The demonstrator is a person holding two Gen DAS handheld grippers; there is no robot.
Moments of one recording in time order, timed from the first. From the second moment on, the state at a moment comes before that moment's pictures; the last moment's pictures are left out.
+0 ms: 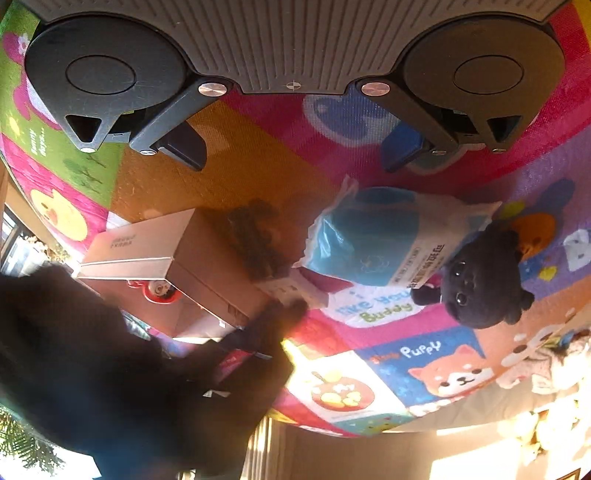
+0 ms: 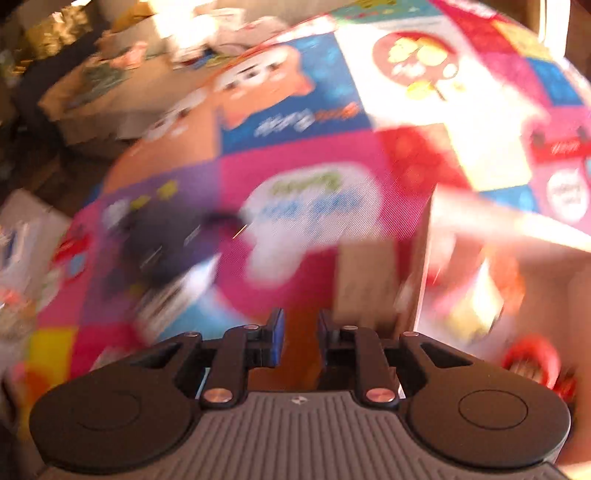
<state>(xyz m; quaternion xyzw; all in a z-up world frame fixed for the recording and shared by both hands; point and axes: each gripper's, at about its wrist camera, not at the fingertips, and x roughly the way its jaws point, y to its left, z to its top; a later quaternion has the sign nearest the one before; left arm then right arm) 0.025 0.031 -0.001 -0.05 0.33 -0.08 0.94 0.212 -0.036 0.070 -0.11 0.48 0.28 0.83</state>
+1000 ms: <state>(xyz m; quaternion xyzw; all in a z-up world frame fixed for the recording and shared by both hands) -0.007 0.019 0.003 -0.02 0.33 -0.14 0.93 0.093 -0.170 0.082 -0.08 0.42 0.30 0.85</state>
